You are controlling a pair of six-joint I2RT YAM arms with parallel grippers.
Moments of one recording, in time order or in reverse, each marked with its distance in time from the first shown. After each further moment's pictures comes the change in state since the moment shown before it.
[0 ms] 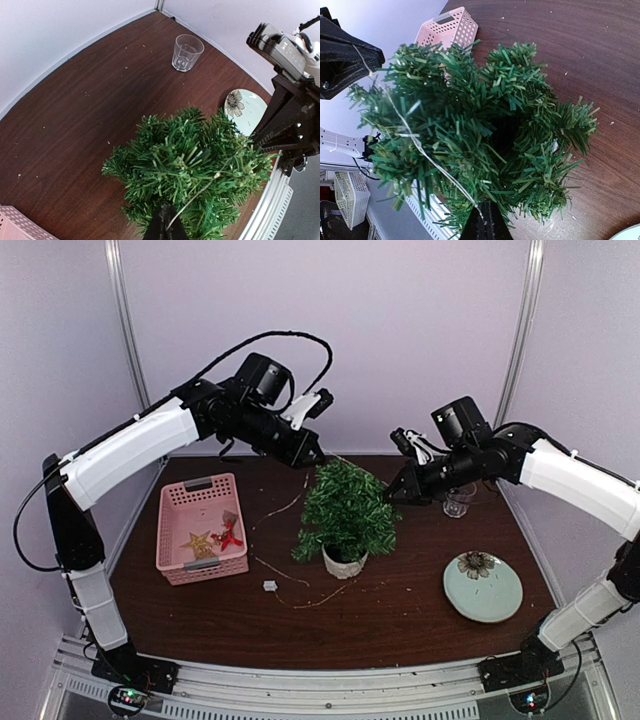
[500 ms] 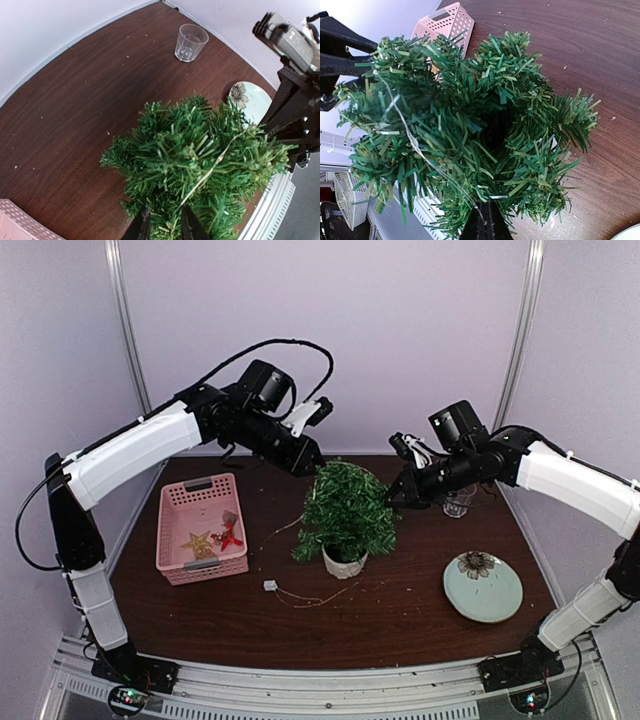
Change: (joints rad) left arm 0.000 0.006 -0.026 -0.003 -0.003 -0.007; right arm 0.000 0.012 -0.025 0.013 -0.004 0.011
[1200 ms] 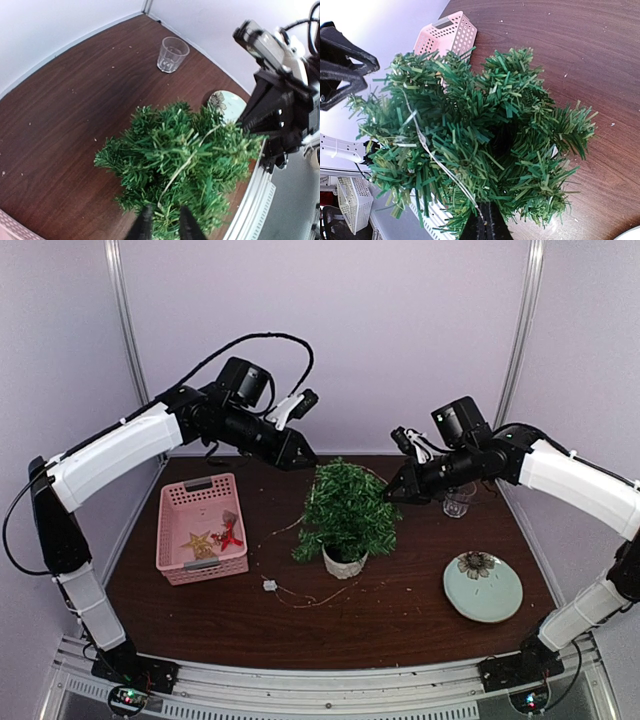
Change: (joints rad) left arm 0.061 -0.087 -0.110 0.085 0.145 -0.016; right arm -0.003 -0.009 0.011 0.016 0.004 0.018
